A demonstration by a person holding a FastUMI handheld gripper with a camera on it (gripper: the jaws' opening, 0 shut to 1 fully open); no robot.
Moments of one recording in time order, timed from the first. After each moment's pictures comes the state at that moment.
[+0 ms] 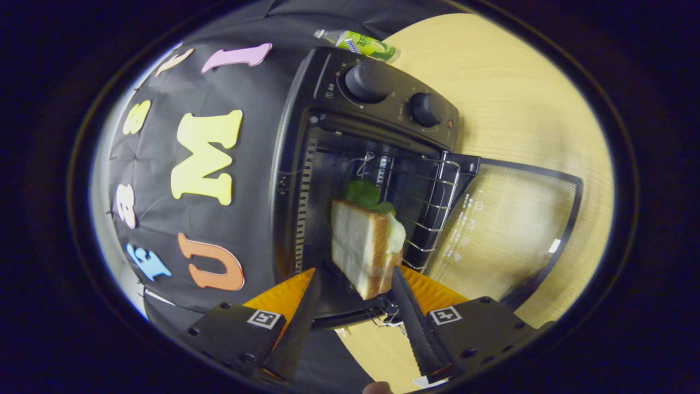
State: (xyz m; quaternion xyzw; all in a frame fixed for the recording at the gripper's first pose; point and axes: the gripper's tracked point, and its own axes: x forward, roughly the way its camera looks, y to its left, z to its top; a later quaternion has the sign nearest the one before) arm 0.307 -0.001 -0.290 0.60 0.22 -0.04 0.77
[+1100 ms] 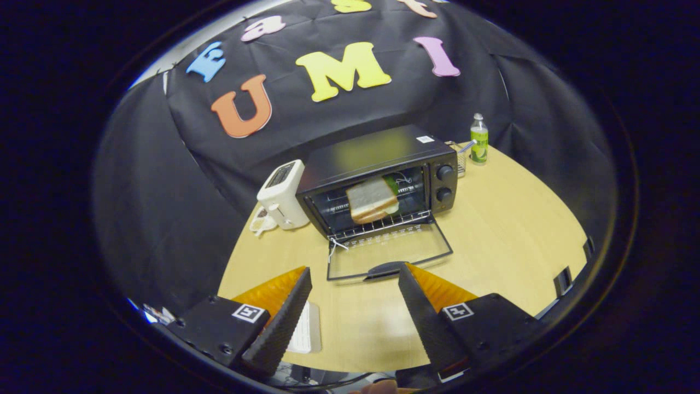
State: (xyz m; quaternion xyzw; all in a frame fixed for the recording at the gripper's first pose) arm 0.099 0.015 -0.244 0.09 0.29 0.02 0.95
